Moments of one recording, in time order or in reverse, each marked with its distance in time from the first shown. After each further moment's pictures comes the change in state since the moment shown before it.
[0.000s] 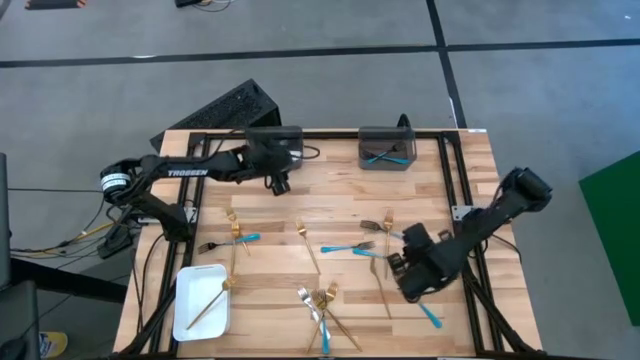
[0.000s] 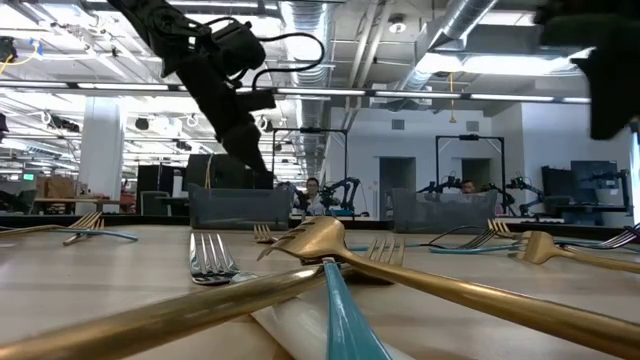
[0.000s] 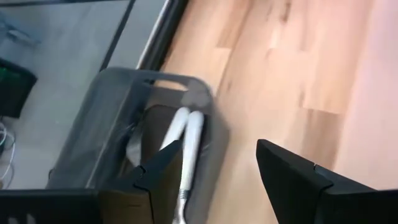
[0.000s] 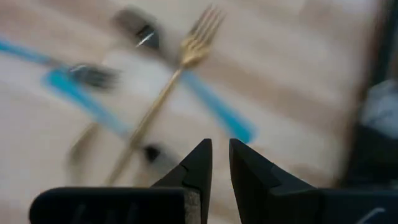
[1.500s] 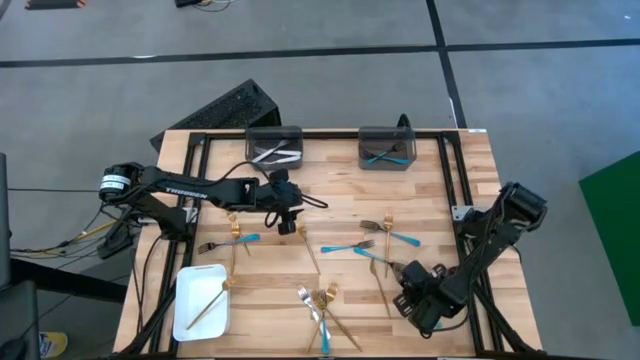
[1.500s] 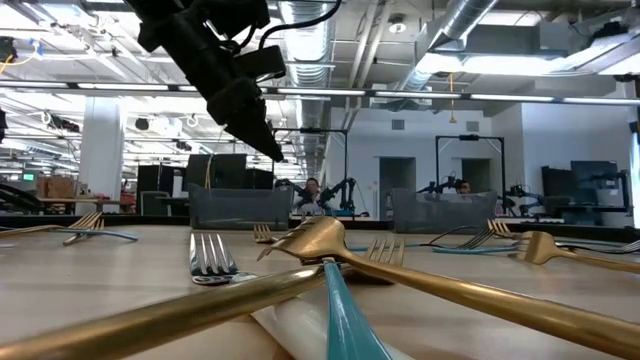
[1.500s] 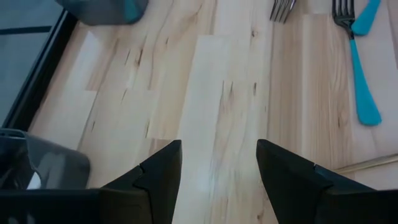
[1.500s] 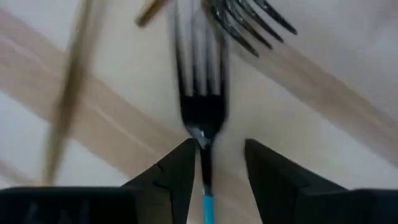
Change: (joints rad) left arm -0.349 -0.001 0.000 -0.011 0.030 -0.217; right arm 0.233 0.169 -0.197 0.559 -0.206 0.022
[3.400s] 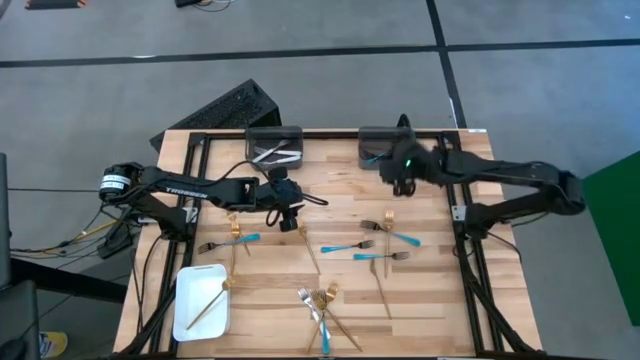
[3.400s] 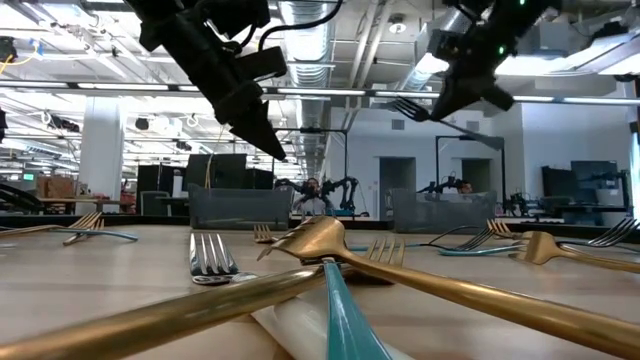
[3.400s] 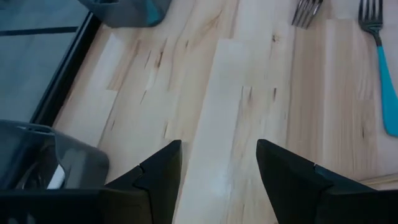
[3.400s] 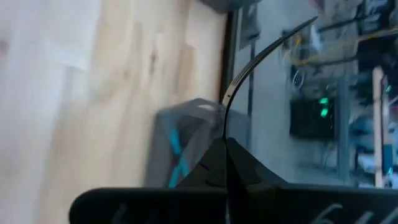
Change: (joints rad) left arm 0.001 0.000 0.000 0.016 -0.064 -0.010; right arm -1.185 -0.568 -0.001 0.249 0.191 -2.645
